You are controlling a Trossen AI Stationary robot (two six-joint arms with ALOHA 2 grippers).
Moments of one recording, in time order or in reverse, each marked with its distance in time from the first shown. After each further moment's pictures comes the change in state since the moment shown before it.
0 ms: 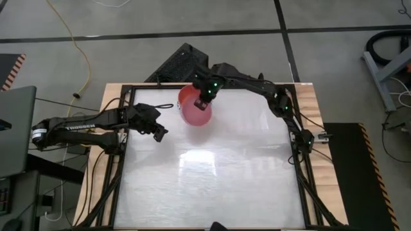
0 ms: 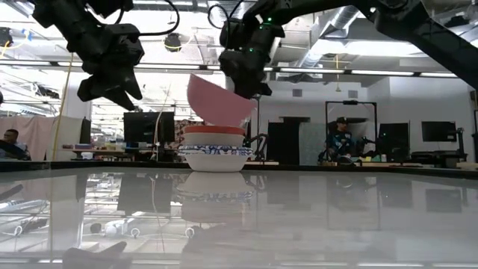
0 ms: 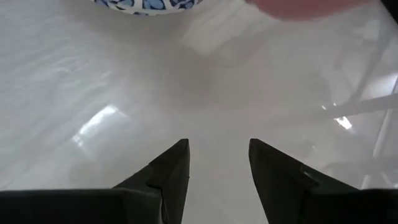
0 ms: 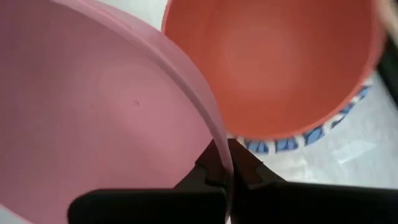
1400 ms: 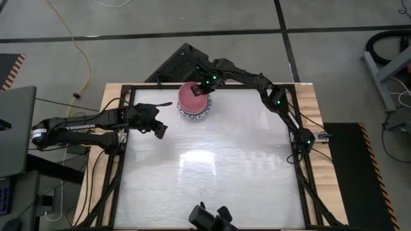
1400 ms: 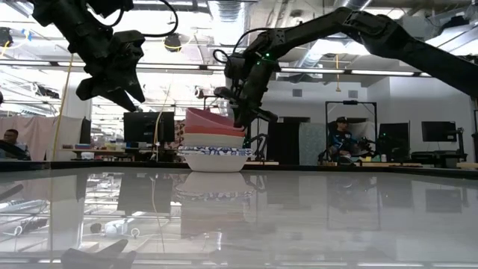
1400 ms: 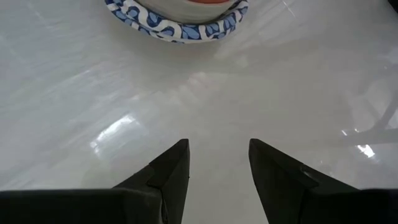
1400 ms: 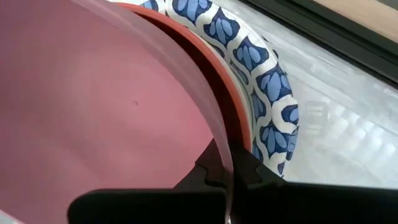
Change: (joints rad) left arm 0.000 0.000 0.000 0.002 -0.120 -0.031; right arm -0.139 0.148 0.039 0.128 -0.026 0.412
